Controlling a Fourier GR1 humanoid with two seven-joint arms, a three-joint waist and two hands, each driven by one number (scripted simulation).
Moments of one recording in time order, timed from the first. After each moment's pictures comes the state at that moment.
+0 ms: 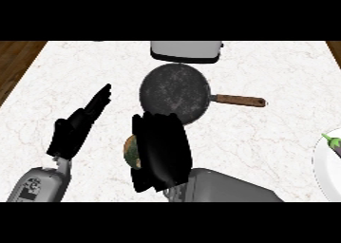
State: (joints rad) left arm -0.19 0.27 -0.18 -1.54 0.02 -0.05 0.19; right arm -0.78 -0.09 0.90 -1.58 0.76 0.00 1.05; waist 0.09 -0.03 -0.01
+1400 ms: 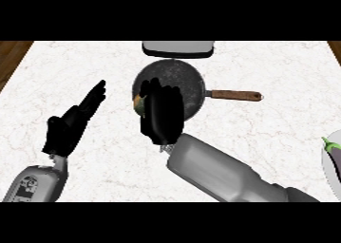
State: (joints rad) left arm -0.20 0.26 -0.14 -1.54 0.01 -0.05 0.18; right arm -0.90 -0.01 0.88 -1.06 1.00 -0.59 1.01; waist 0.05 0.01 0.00
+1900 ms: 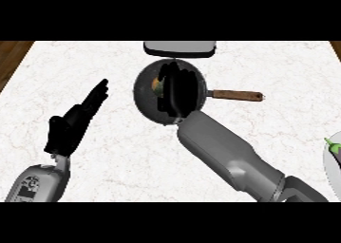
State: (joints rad) left arm -0.21 0.24 -0.14 -1.55 0.00 -0.05 0.19; right arm -1.00 0.00 0.80 -0.72 0.82 -0.79 0.83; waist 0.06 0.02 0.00
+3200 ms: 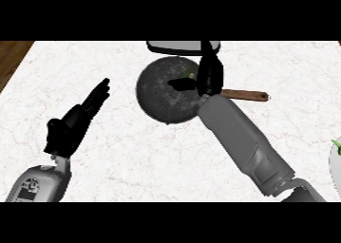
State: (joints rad) left arm -0.20 0.23 -0.14 -1.59 -0.01 -0.07 0.20; right arm -1.00 0.00 0.32 -0.51 0.22 -0.84 0.14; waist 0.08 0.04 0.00
